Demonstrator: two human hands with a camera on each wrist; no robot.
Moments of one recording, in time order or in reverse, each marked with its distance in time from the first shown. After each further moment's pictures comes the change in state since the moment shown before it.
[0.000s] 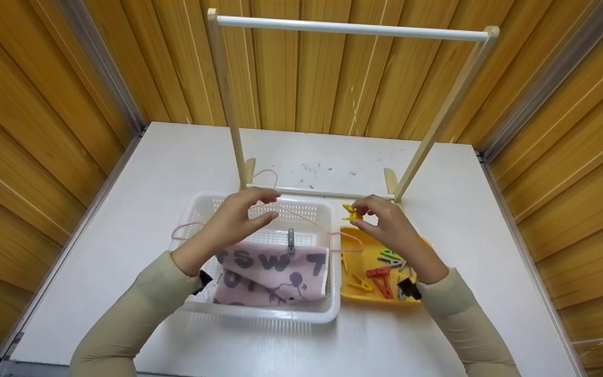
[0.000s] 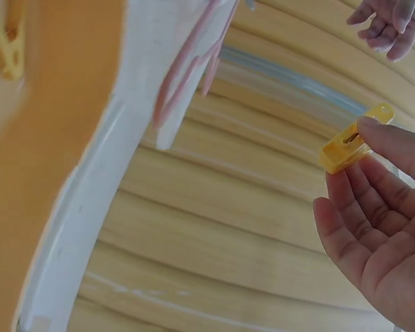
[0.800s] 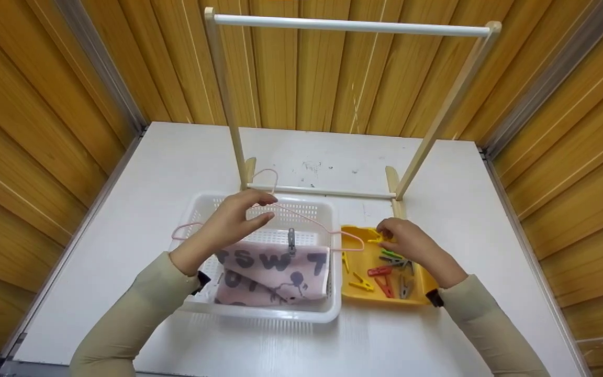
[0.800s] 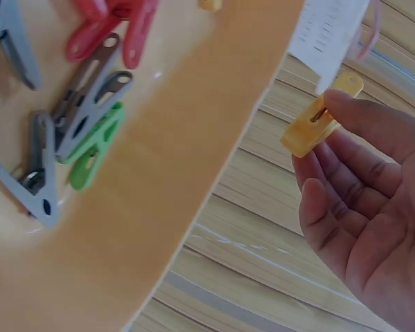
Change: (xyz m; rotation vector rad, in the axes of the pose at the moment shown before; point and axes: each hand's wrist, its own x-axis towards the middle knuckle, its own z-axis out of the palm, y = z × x) left_hand 0.000 -0.010 -0.001 -0.007 -0.038 0.014; right_hand -0.039 0.060 -0.003 -0.149 -0.413 0.261
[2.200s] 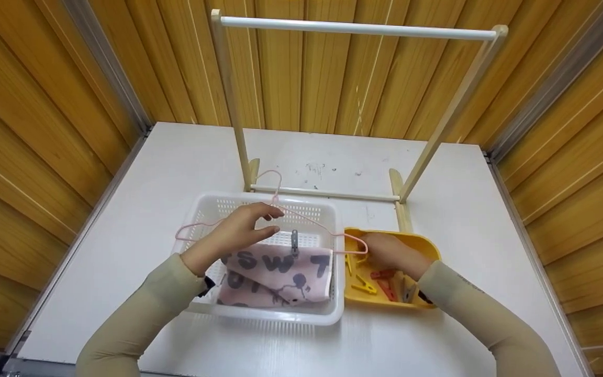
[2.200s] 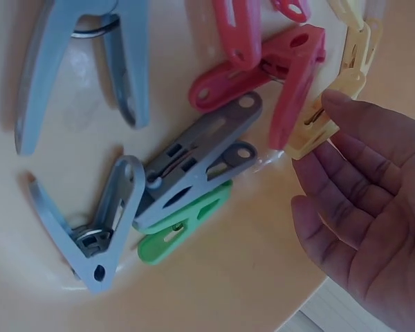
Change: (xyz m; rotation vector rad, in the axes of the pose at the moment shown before) left_hand -0.001 -0.021 0.016 0.042 -0.160 -0.010; right_hand 0.032 -0.007 0.051 0.197 -0.320 0.297
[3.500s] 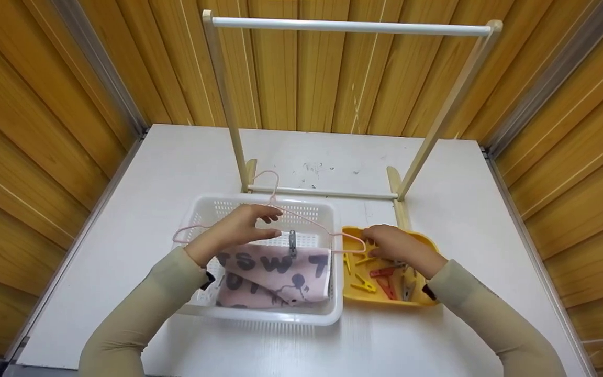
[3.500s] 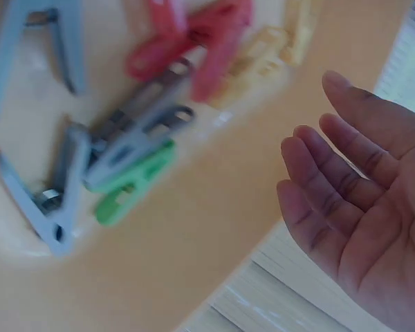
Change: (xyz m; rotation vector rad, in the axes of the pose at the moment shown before) left_hand 0.017 -0.019 0.003 -0.019 -0.150 -0.072; right_hand -0.015 -0.002 -0.026 -0.307 0.091 -0.296
